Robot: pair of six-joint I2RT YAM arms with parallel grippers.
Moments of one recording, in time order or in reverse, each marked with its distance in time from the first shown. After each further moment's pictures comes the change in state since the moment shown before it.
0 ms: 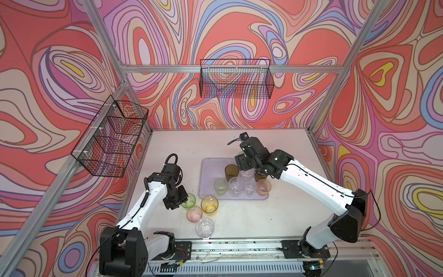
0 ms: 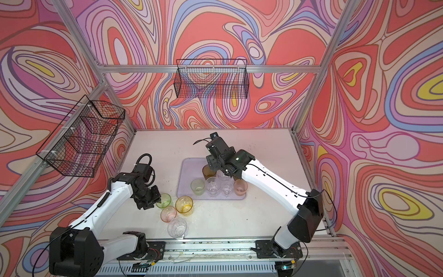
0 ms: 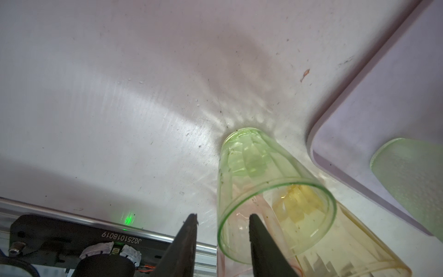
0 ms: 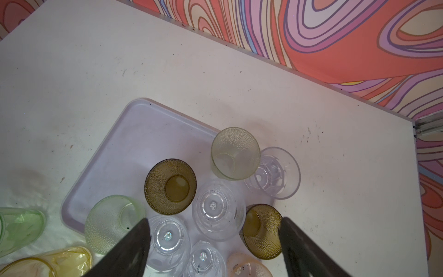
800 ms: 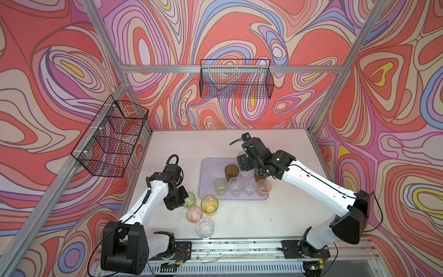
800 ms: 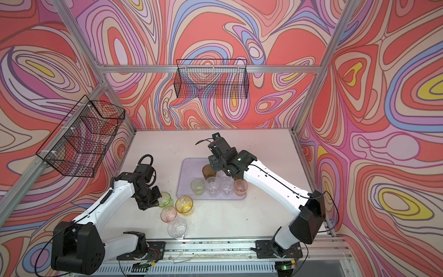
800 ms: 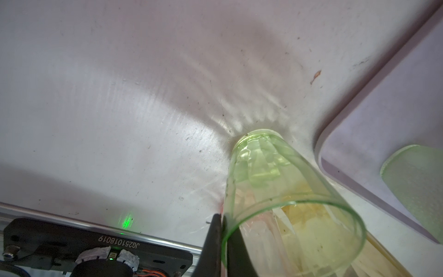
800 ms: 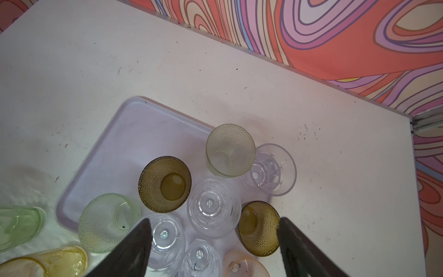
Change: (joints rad) left arm 0.000 0.033 -0.009 0.018 -0.001 0.000; right arm -0.014 -0.019 -0.027 0.006 -0.005 -0.003
